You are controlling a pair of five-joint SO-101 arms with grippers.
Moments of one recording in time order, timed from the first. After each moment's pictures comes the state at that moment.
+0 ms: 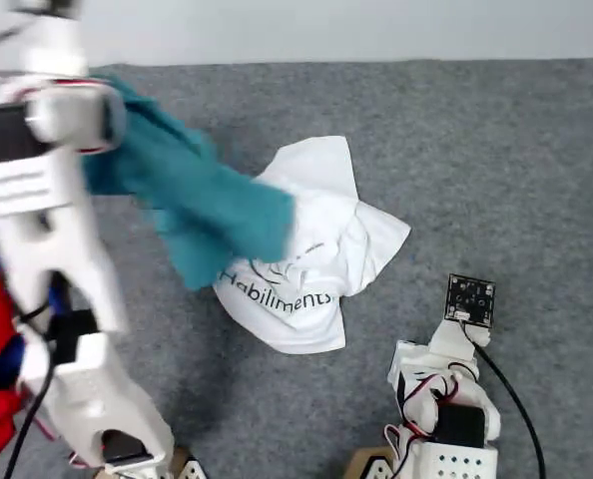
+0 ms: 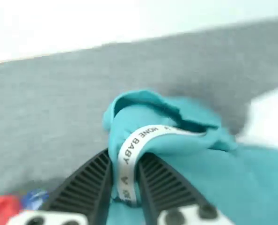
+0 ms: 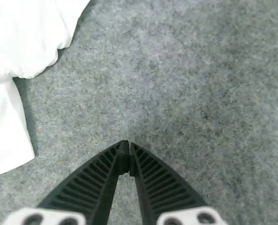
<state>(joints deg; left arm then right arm) -17.5 19.0 -61.2 99.4 -7.3 3.2 -102.9 94.5 73.6 -7.8</state>
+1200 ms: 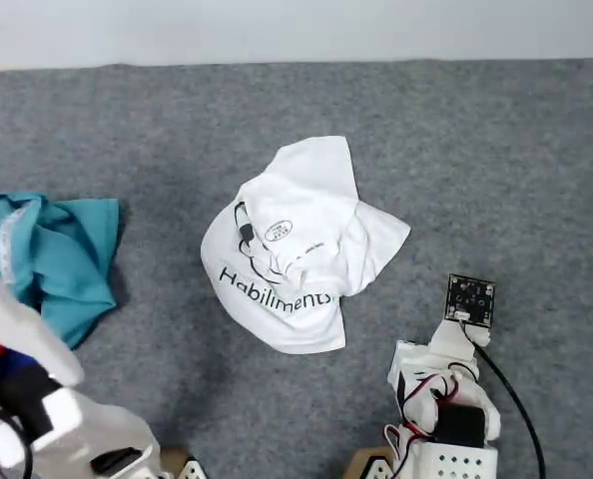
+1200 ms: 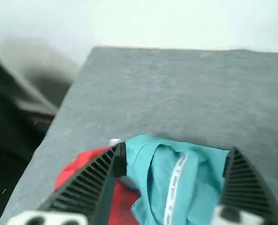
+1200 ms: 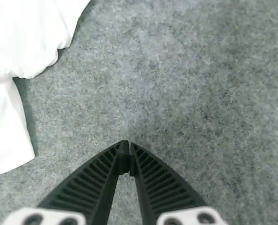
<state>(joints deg) -36.0 2.9 -53.1 99.4 -15.7 3.2 -102.9 94.5 73.6 -7.8</state>
